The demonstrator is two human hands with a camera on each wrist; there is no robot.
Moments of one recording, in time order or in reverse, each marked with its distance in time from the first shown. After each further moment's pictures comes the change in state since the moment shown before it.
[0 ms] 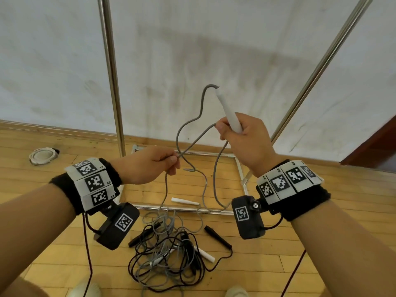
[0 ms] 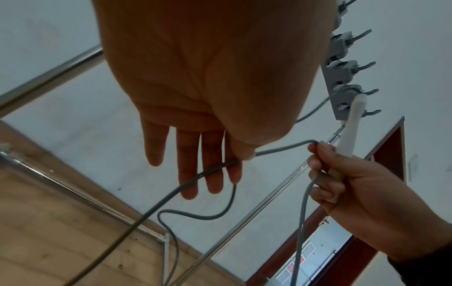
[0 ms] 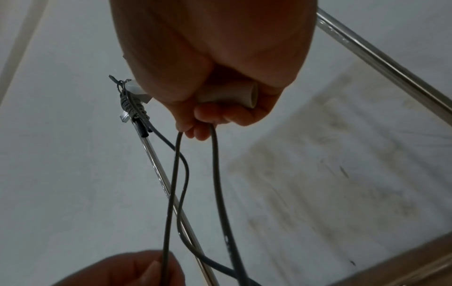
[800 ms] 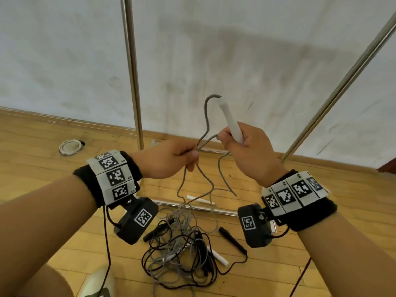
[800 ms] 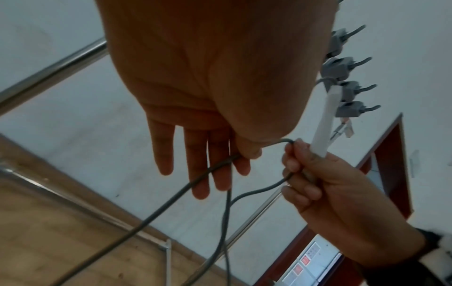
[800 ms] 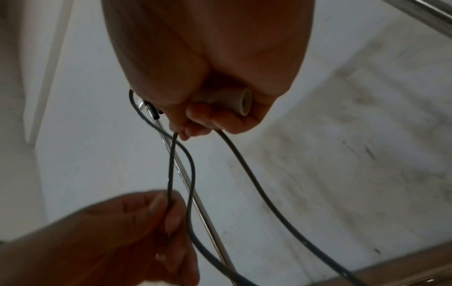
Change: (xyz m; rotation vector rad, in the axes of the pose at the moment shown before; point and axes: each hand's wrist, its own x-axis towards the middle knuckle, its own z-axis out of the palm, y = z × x) left_hand 0.012 0.006 -0.001 0.029 0.051 0.062; right_hand -0.001 0.021 0.033 -0.032 -0.153 -0.035
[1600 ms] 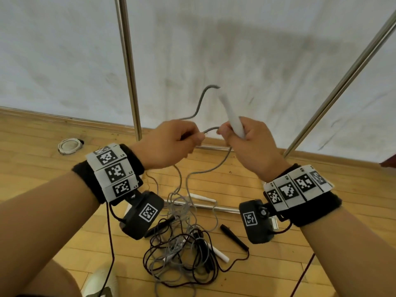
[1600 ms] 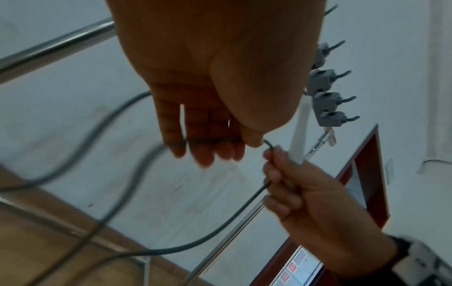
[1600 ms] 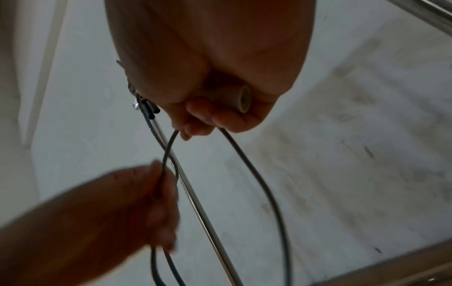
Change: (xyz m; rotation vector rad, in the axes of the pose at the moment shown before) left_hand 0.011 0.010 -0.009 0.035 0.245 0.039; right_hand 0.008 0.004 -0.001 0.034 0.034 0.024
